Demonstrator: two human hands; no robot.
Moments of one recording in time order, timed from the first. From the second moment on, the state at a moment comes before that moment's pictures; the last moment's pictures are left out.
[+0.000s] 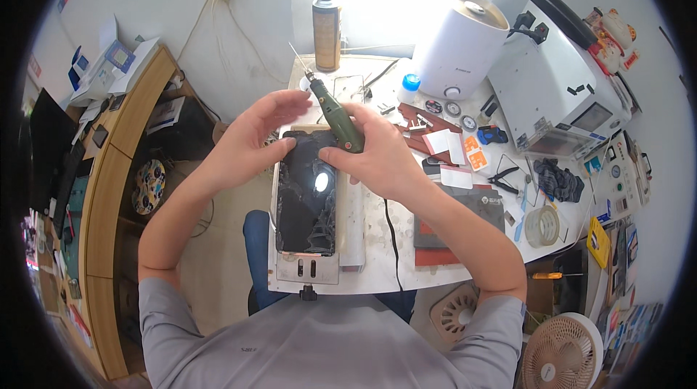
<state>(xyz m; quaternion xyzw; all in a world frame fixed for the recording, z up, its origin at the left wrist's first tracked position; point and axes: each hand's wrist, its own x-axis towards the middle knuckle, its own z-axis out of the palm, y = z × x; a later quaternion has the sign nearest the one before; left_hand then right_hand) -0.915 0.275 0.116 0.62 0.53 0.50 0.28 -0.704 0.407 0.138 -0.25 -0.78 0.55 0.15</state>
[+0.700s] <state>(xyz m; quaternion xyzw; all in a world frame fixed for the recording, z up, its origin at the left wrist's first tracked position) -0.872 0.161 0.059 0.63 0.61 0.47 0.13 -0.687 0.415 0.133 -0.25 -0.77 0.53 0.24</state>
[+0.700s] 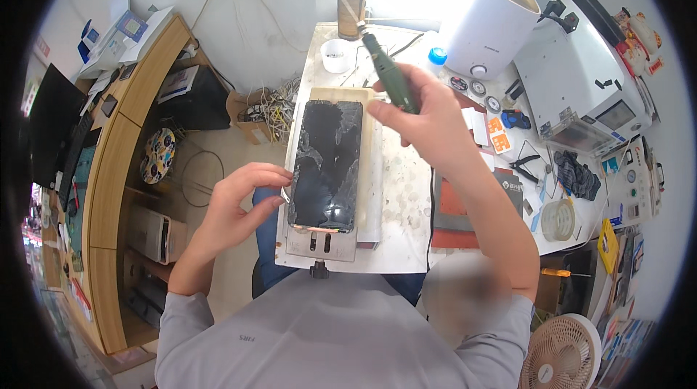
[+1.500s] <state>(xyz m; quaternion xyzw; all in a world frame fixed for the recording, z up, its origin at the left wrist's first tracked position) -0.800 0.109 0.027 0.66 0.60 0.37 -0.25 -0.622 0.442 0.135 -0.27 -0.71 0.60 0.25</state>
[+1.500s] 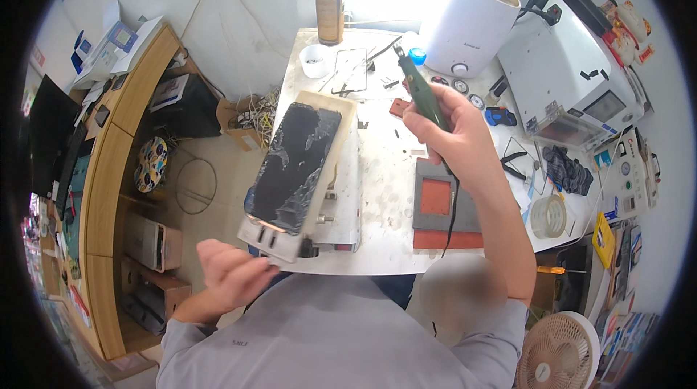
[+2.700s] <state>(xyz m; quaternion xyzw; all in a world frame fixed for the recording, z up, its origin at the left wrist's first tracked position) -0.853 0.216 0.120 0.78 0.57 0.24 -0.06 -0.539 0.406 0.179 -0.10 -0.99 0.04 0.13</state>
